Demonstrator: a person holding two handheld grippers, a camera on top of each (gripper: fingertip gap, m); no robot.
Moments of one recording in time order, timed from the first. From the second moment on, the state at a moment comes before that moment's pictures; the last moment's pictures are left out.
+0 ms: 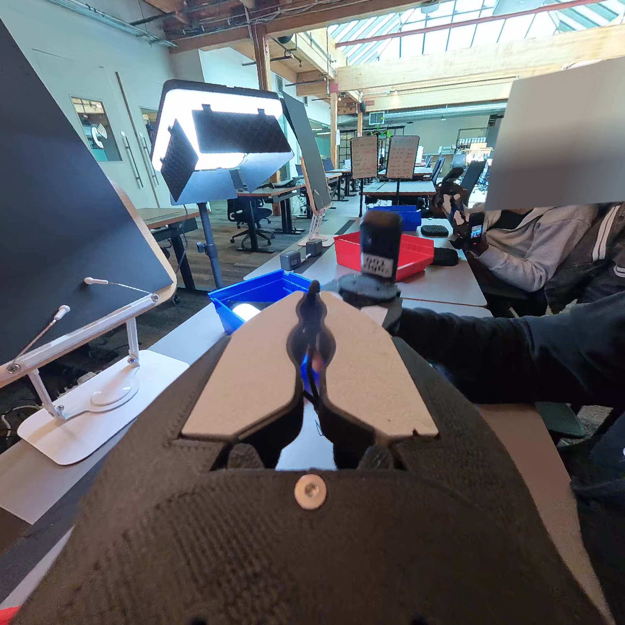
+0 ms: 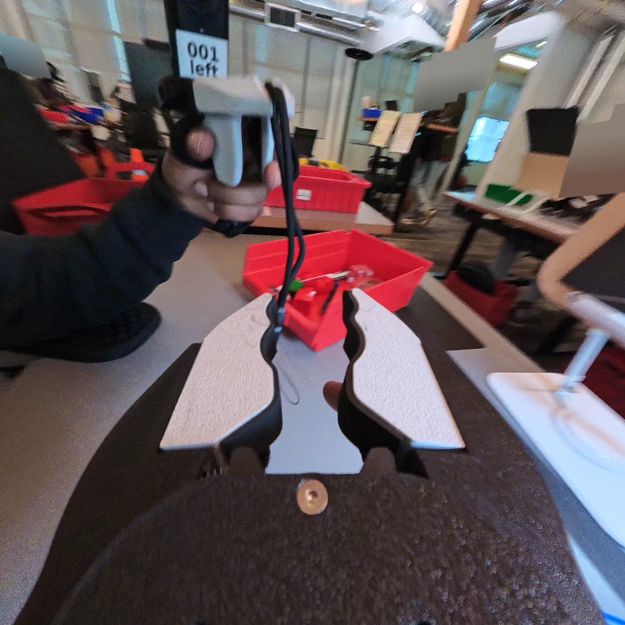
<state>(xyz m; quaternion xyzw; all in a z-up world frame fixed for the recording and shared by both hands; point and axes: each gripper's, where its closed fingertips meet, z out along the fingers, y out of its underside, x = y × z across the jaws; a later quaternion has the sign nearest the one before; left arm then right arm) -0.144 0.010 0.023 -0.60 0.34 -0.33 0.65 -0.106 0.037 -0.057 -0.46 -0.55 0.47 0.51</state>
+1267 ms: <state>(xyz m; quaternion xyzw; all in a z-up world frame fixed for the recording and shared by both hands) -0.096 0.033 -0.020 -0.62 0.35 -0.30 0.63 -0.096 0.046 -0.002 -0.49 -0.47 0.31 0.66</state>
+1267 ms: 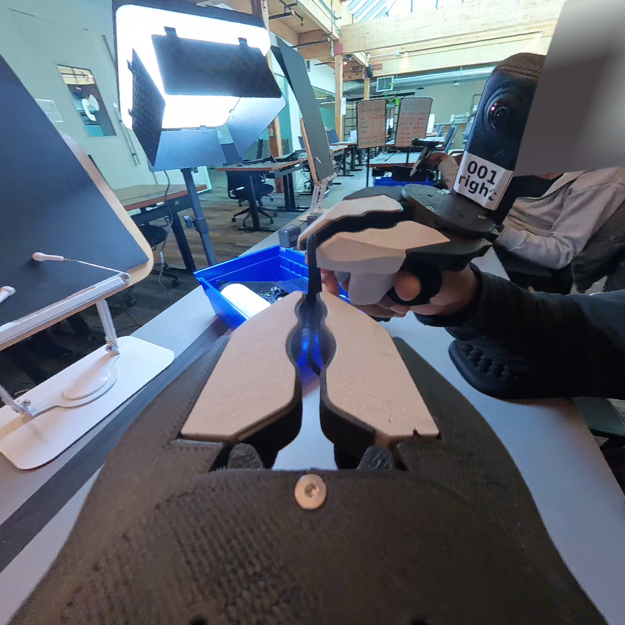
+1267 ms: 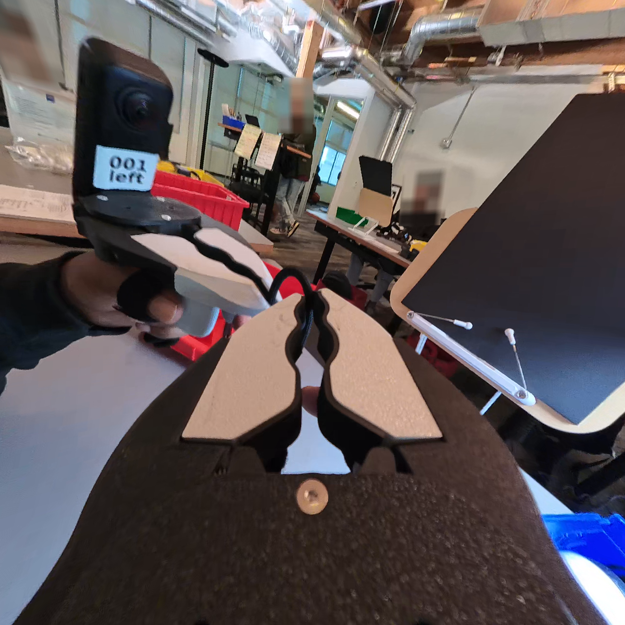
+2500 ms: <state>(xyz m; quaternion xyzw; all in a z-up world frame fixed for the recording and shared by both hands) -0.108 0.066 -0.079 -0.71 0.40 -0.03 0.58 -0.099 0.072 -0.062 -0.43 -0.62 0.00 0.65</state>
